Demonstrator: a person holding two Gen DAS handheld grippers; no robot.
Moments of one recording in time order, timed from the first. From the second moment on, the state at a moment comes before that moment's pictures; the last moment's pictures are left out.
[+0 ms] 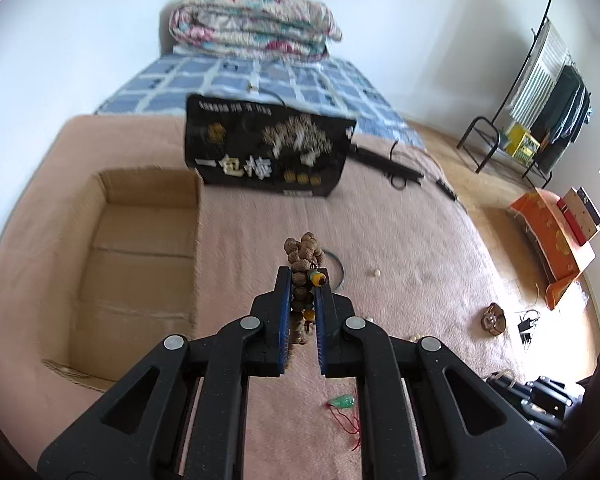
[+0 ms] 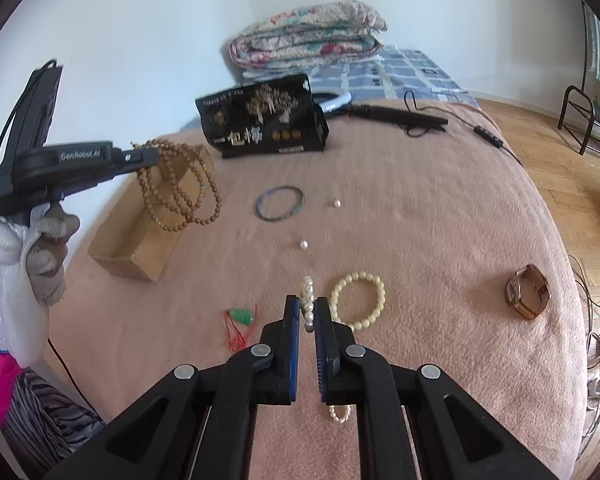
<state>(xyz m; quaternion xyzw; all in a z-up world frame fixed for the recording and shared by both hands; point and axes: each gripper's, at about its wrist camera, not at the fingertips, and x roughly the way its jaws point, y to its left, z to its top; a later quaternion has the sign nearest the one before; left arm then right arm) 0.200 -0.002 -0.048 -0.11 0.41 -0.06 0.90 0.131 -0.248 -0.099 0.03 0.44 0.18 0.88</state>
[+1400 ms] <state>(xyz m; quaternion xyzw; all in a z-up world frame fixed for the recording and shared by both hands) 0.199 0.199 -0.064 -0.19 0.41 0.04 0.89 0.186 -0.011 -0.030 0.03 0.34 0.38 0.86</state>
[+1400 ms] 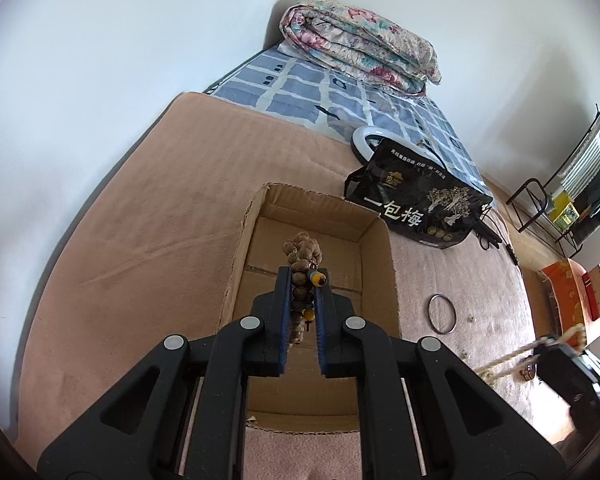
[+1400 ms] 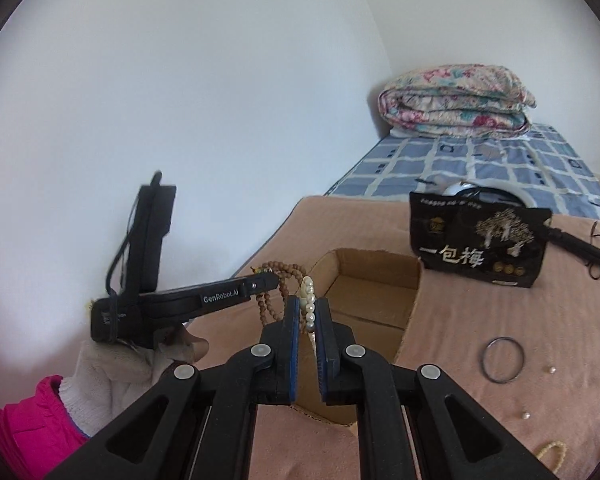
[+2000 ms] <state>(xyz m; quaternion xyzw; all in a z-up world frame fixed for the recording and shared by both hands) 0.208 0.191 -0.081 -0.18 0.44 0.04 0.88 0.207 0.001 -0.089 0.00 0.41 0.34 0.85</state>
